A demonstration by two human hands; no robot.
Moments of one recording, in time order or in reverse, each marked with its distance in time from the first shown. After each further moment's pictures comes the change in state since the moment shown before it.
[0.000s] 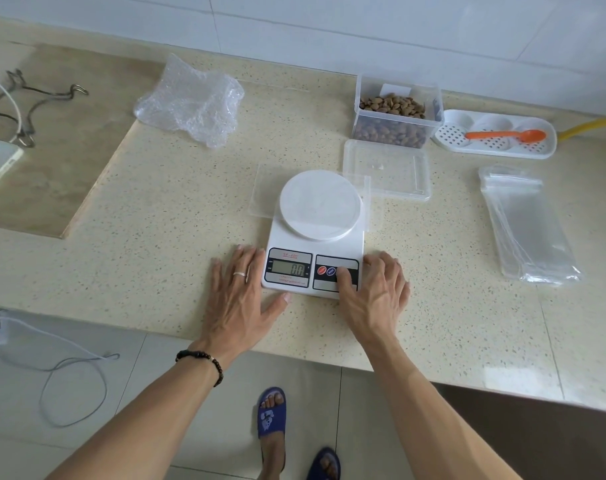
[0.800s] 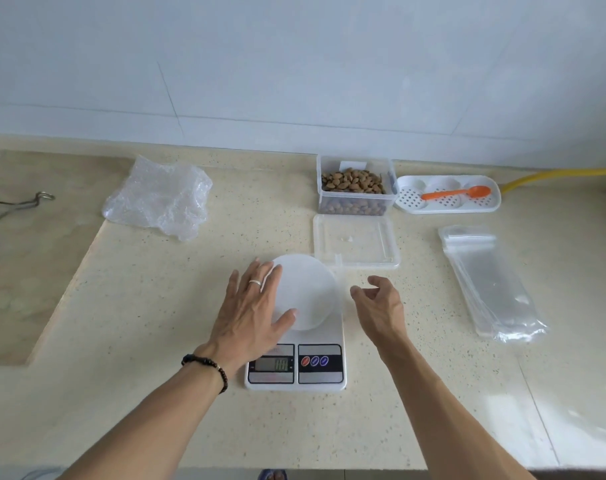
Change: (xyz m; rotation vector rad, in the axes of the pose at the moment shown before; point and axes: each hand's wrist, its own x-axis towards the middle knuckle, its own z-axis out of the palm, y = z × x) left_hand 0.121 0.029 -0.064 -0.044 -0.067 0.233; right_hand 0.098 -0.036 -0.058 0.402 -0.127 0.300
